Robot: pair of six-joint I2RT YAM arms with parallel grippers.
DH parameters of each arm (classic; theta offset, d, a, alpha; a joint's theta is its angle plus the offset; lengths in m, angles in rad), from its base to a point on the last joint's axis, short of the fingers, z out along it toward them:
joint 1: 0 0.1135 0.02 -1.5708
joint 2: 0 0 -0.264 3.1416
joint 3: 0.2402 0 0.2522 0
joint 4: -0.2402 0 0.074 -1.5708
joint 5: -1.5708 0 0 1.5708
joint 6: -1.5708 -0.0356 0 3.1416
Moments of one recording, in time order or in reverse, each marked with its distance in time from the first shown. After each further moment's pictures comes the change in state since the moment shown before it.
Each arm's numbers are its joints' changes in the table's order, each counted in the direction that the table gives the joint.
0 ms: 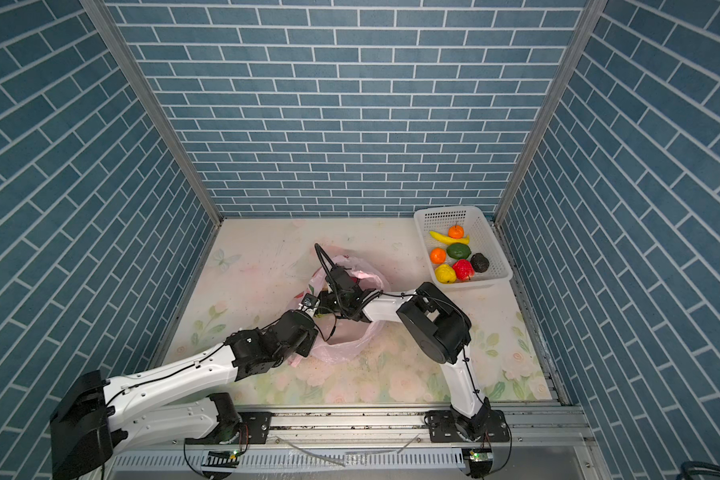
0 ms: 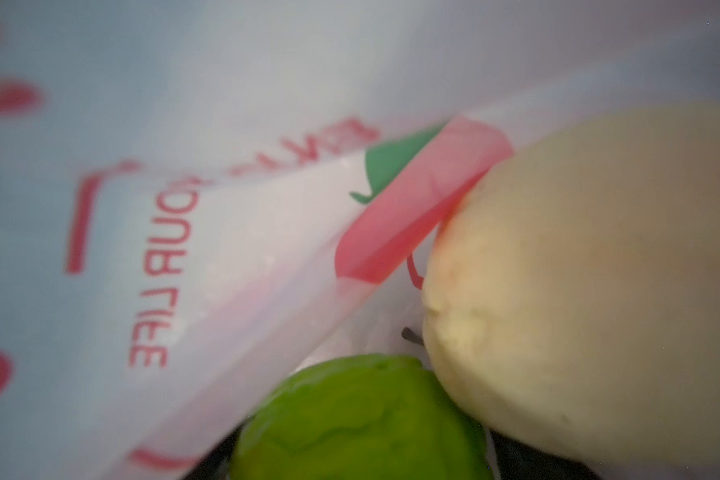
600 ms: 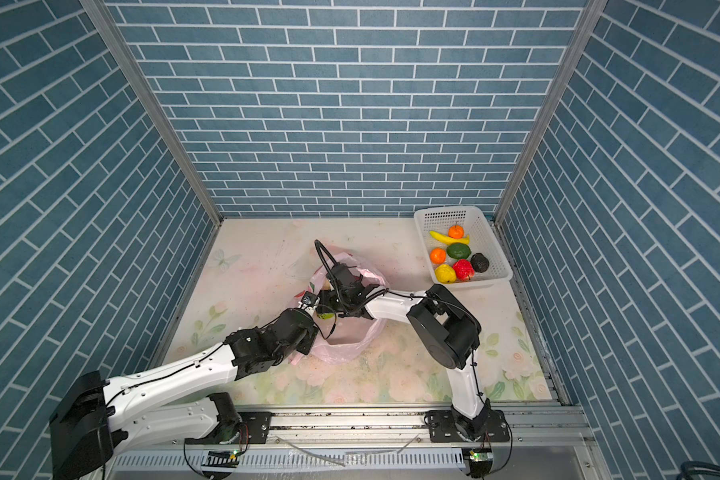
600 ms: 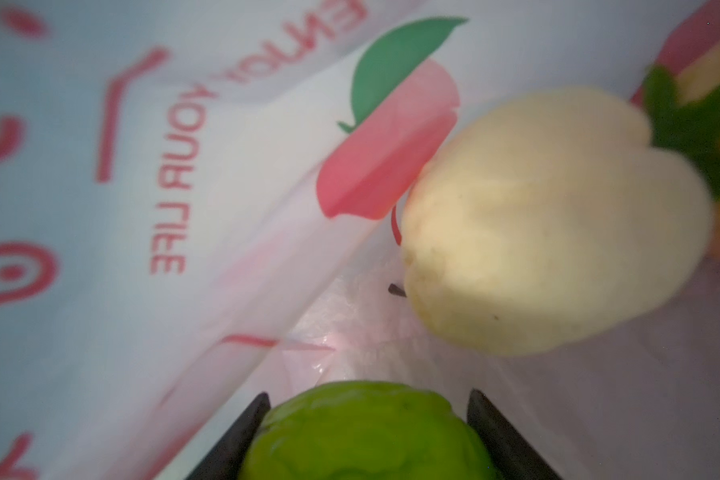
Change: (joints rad) left arm 0.011 0.013 0.001 0.030 -0.004 -0.010; right arm 0.000 -0.116 0.013 -0.195 0.003 0.021
